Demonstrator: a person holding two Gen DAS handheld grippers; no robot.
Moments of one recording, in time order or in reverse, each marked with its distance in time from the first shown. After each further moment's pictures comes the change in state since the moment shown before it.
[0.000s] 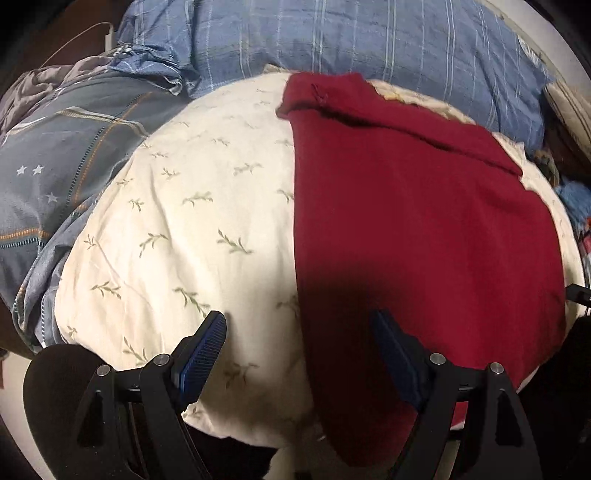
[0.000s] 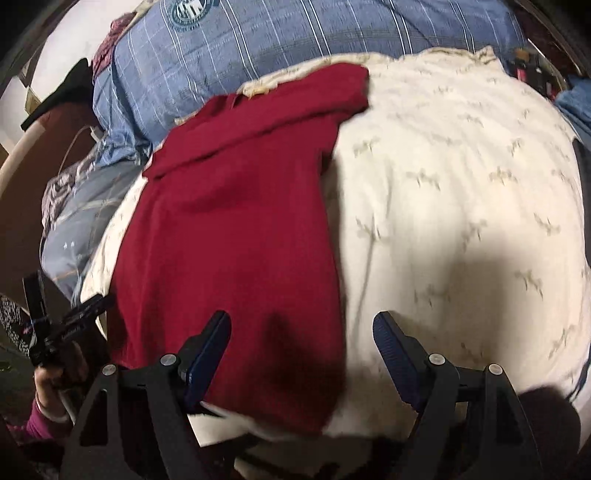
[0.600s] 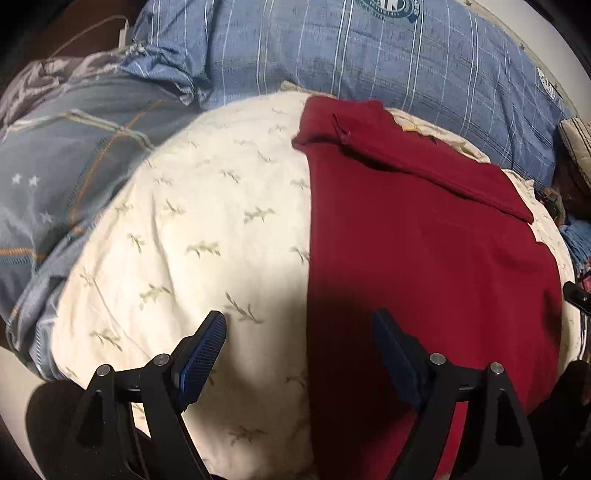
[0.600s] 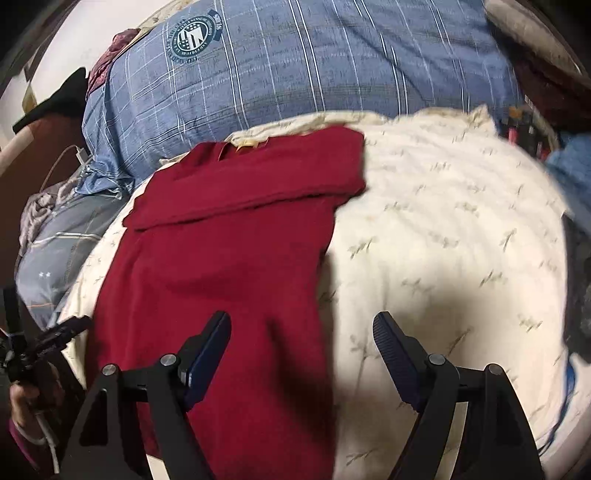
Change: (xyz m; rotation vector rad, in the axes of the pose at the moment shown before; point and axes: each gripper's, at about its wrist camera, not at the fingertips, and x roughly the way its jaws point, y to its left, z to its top) left arm 0.014 0.011 0.029 -0.092 -0.052 -0.024; right arm 0.004 0.012 0.050 -0.004 -0.176 -0.070
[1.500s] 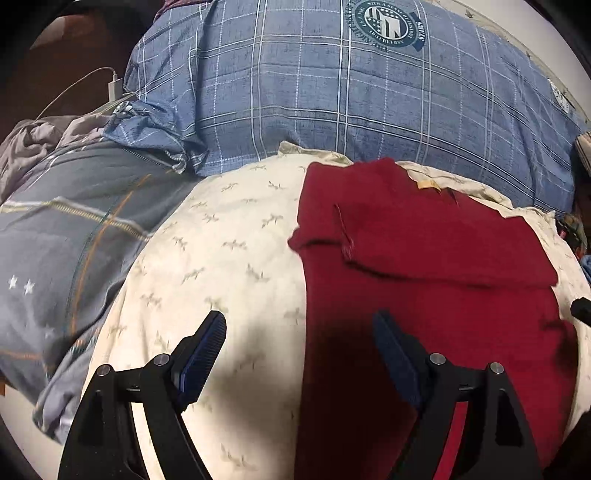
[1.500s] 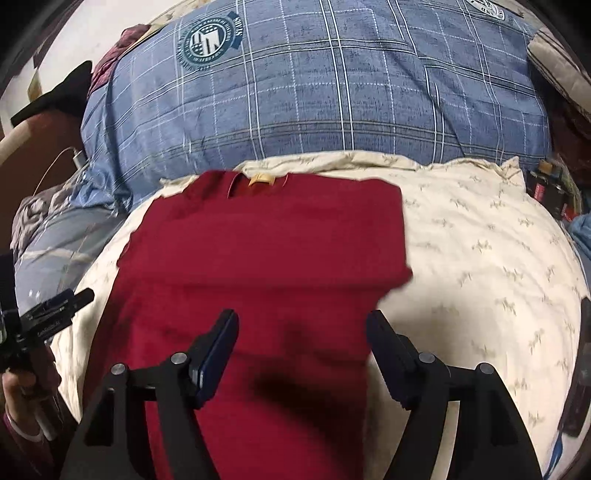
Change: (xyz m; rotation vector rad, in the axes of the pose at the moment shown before) left arm 0.027 -0.027 0.071 0.038 -0.138 0.092; right arm 0.021 0.039 0.059 -0.115 -0.060 -0.073
